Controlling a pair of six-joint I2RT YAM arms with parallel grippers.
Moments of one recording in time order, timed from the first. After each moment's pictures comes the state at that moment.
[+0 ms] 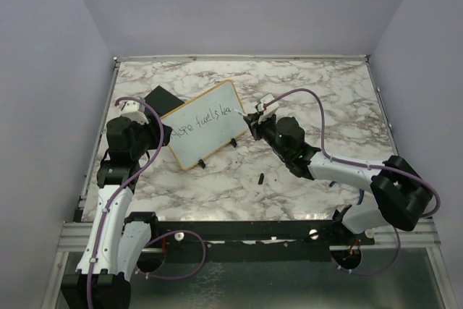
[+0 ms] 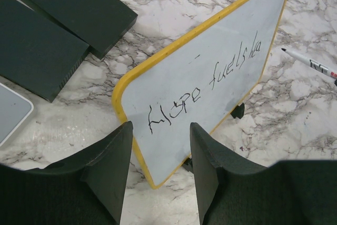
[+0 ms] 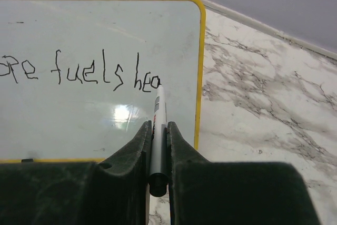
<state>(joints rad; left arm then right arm) 0.00 0.74 0.66 -0.31 0.26 -0.29 0.81 1.45 0.71 0.66 0.21 -0.05</state>
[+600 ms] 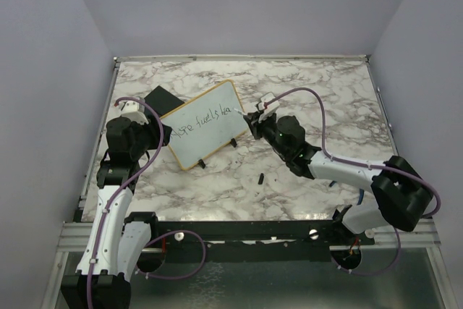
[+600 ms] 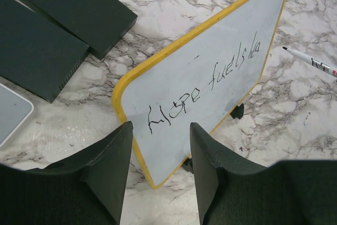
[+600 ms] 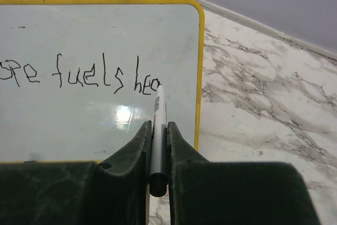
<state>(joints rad) 0.00 0.74 0.66 -0.31 0.26 -0.29 0.80 1.42 0.71 0.64 0.20 -0.03</state>
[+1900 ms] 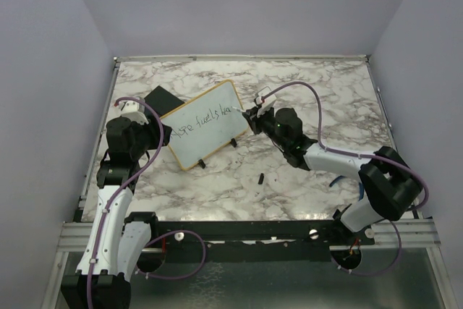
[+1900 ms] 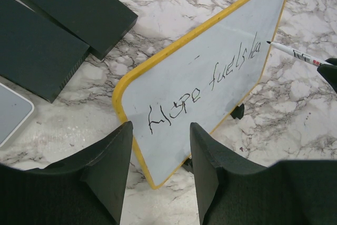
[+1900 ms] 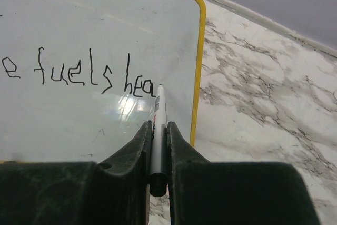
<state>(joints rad) 0.00 0.74 0.66 -0.31 0.26 -0.29 0.73 1.52 0.77 0.65 0.06 -0.05</state>
